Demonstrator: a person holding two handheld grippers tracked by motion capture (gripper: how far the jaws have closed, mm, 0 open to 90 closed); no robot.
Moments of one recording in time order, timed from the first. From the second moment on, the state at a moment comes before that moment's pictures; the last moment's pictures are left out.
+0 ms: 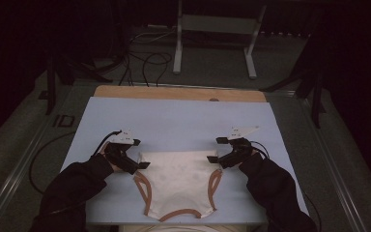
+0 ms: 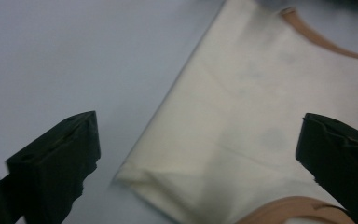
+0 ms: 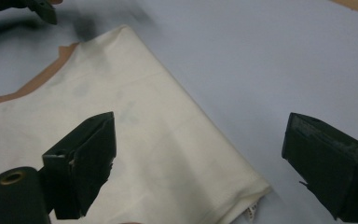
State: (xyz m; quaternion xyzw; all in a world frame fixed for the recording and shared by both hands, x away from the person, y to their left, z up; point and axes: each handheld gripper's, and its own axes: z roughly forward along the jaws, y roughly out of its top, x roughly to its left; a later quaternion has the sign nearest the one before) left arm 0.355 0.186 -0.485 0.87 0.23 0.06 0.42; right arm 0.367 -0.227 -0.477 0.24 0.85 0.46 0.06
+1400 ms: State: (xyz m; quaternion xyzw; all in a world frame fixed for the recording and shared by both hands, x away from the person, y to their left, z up) left arm 0.376 0.192 -0.517 0.89 0.26 0.02 0.37; right arm 0.393 -0.229 -0.515 0.26 0.89 0.37 0.03
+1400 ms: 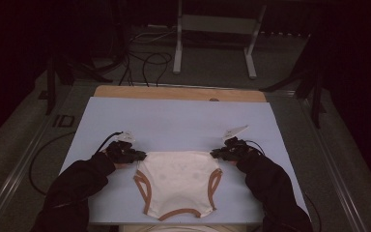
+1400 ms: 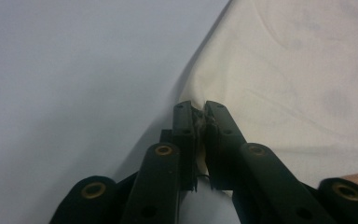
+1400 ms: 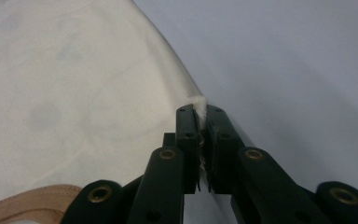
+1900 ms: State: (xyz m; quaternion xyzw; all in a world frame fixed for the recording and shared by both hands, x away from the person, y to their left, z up) left arm 0.390 0.192 -0.506 0.88 0.27 0.05 0.39; right arm 0.401 -0.234 -0.505 0.27 0.88 0.39 0.05
